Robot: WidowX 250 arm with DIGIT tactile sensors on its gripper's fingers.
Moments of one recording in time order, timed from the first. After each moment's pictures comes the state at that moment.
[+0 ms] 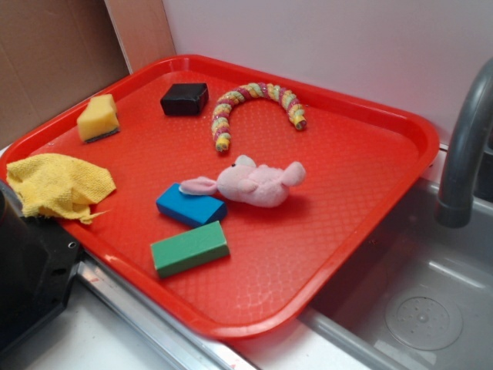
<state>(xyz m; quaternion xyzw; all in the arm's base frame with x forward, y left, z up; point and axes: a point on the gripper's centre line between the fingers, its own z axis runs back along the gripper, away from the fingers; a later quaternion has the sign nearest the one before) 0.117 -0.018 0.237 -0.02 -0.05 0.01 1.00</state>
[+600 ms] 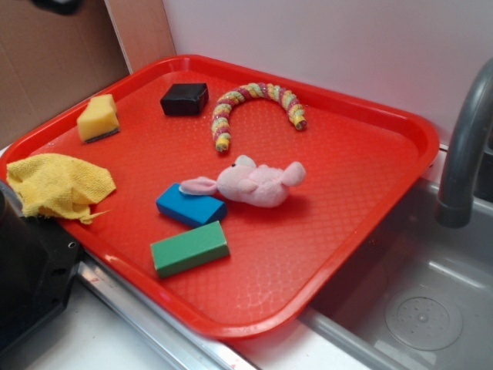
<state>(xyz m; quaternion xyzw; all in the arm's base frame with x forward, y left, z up) 0.168 0.034 0.177 0.01 0.00 0.11 0.99</state>
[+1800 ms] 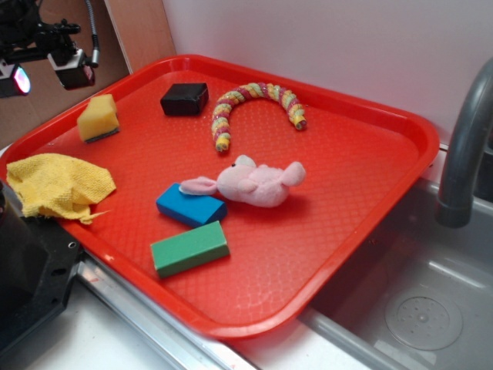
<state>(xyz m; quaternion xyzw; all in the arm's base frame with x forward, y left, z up) 0.167 0.153 0.082 0.04 -0.09 0.40 0.91</state>
